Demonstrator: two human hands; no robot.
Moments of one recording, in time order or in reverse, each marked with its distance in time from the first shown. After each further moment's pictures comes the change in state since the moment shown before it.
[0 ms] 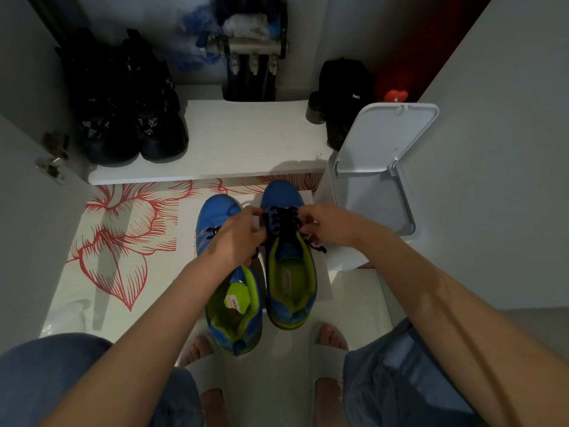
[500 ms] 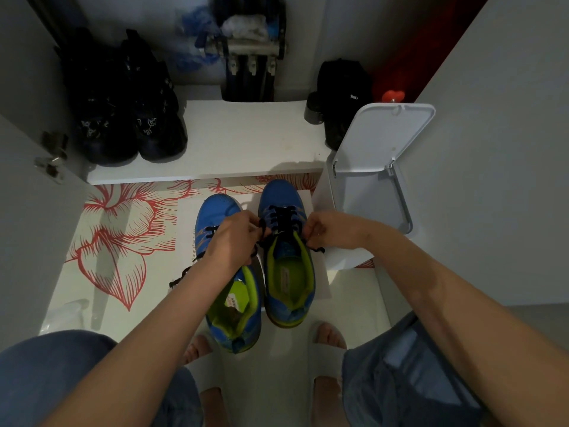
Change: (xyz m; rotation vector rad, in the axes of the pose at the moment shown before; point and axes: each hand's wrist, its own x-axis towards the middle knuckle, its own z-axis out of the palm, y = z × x) left_hand -0.001 -0.002 -0.002 0.159 0.056 0.041; right_hand -0.010 0.010 -0.001 0.096 -0.126 0.050
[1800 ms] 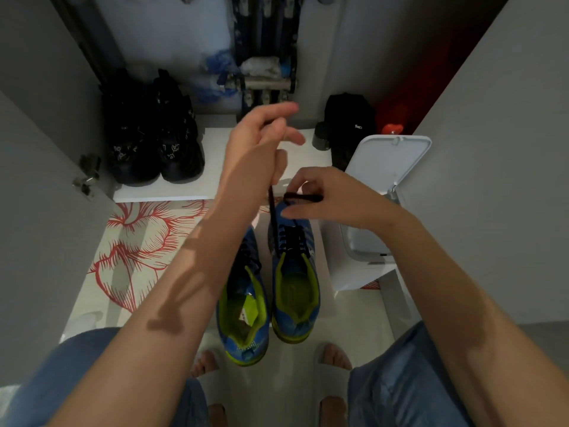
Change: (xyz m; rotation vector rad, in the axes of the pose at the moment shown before) left_hand -0.042 0.105 -0.075 -0.726 0.153 0.567; right_hand -0.044 -0.083 -0.050 0.187 0.295 -0.338
